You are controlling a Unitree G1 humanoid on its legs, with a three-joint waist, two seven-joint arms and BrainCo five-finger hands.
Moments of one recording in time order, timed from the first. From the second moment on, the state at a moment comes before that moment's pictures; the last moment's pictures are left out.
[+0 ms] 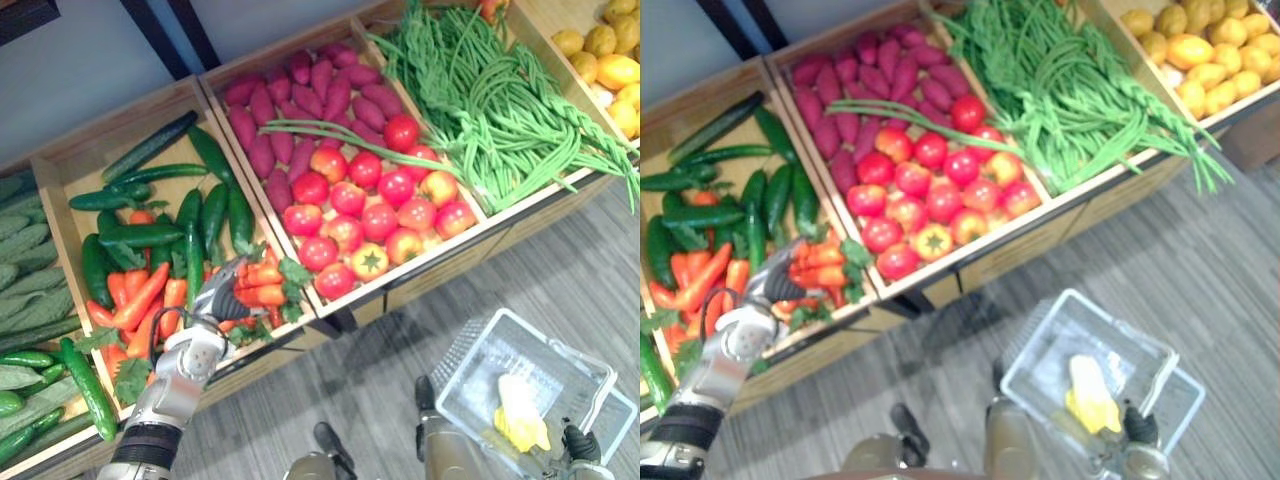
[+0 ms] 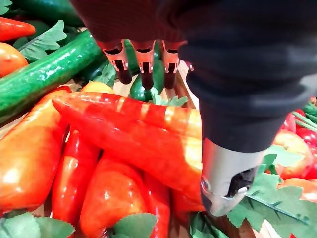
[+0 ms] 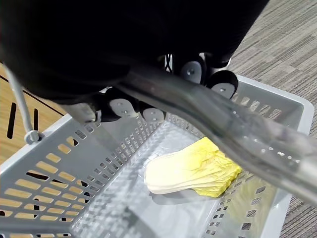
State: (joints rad) left arm -0.14 0.54 -0.02 0.33 0.50 -0.16 0.11; right arm 0.09 -0.24 -0.53 0.87 -0.20 -0.12 -0.08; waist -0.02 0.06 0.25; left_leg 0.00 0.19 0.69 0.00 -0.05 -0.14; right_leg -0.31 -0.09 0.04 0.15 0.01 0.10
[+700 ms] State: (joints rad) left arm -0.21 0.48 0.04 0.43 0.60 -0.10 0.16; right arm 0.05 -0.25 -0.50 0.84 -0.20 -0.11 -0.08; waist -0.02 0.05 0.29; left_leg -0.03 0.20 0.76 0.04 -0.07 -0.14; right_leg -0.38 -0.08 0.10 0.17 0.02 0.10
